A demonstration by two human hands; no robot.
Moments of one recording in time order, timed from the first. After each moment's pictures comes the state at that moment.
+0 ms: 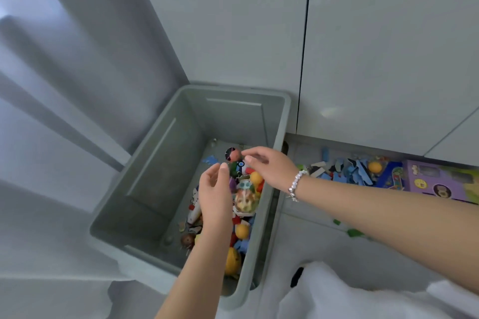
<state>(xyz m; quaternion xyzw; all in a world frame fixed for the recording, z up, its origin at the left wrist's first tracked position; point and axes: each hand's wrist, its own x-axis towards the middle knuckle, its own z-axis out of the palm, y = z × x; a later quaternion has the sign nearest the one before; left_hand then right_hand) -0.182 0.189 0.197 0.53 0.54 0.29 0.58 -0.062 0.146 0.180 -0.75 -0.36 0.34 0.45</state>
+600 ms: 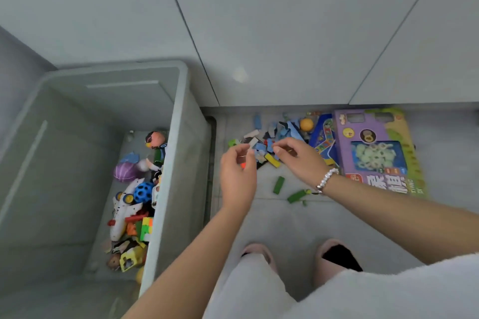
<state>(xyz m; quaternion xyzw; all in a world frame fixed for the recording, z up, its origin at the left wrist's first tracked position) -0.036 0.090 0.076 0.74 0.38 0.14 0.54 0.059 -0.018 0.063 -0.85 -0.20 0.26 0.41</state>
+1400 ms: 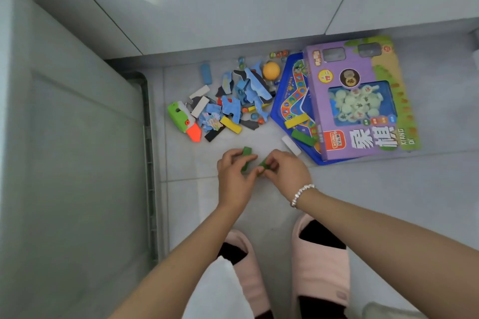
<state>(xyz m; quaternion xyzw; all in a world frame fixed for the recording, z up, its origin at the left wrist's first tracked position) -0.032 0.038 -0.116 0.84 0.26 -0.03 0.47 0.027 -0.079 -0.104 -0.91 -0.10 0.27 0.29</state>
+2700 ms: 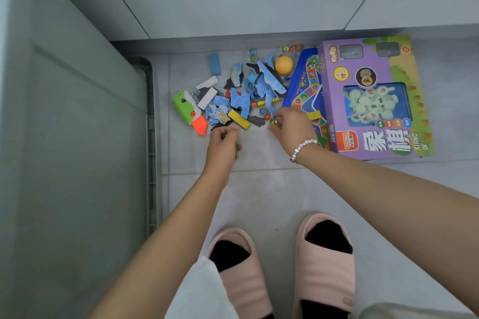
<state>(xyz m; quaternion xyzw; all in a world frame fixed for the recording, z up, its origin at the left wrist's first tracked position) 0.010 0.081 -0.084 0.59 0.46 -0.07 0.66 0.100 -0.041 -0.098 -0.95 -0.12 0.20 0.21</state>
